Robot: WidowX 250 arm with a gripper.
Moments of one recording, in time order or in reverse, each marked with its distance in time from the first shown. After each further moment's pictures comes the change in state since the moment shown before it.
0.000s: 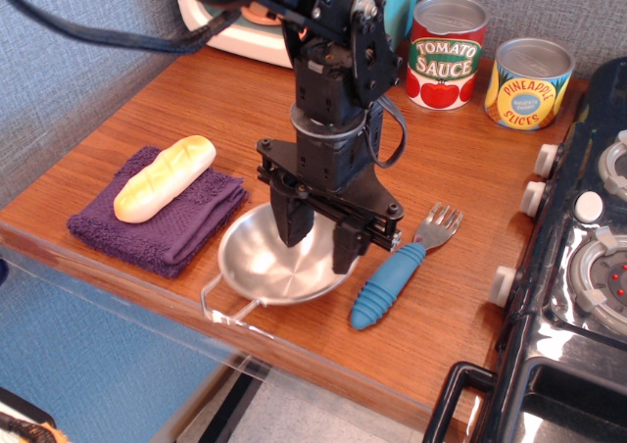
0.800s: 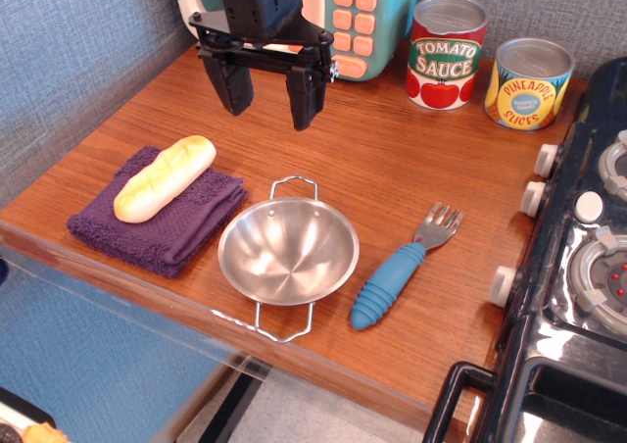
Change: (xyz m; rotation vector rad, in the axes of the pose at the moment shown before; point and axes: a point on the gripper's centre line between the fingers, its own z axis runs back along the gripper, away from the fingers) arm 0.049 0.089 0.038 -0.086 -0.061 0.199
